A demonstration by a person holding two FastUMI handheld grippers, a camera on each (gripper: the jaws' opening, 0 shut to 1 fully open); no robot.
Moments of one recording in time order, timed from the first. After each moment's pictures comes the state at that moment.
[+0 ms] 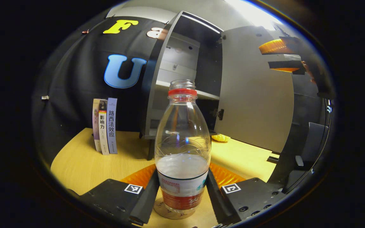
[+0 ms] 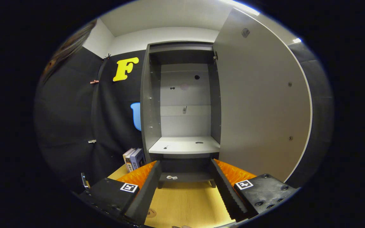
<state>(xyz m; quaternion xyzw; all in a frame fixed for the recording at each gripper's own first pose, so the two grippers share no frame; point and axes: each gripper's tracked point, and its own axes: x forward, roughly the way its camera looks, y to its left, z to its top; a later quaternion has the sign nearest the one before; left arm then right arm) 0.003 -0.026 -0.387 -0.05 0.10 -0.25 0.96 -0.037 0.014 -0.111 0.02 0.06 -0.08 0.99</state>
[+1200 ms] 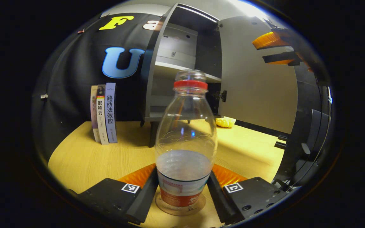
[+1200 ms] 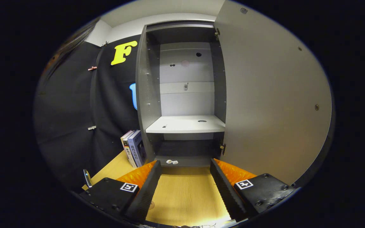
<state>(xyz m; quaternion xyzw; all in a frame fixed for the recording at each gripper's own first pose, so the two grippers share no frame) -0.001 -0.024 -0.440 -0.02 0.14 -0.25 0.96 -0.016 0.009 -0.173 0.03 0.14 -0.07 0.99</state>
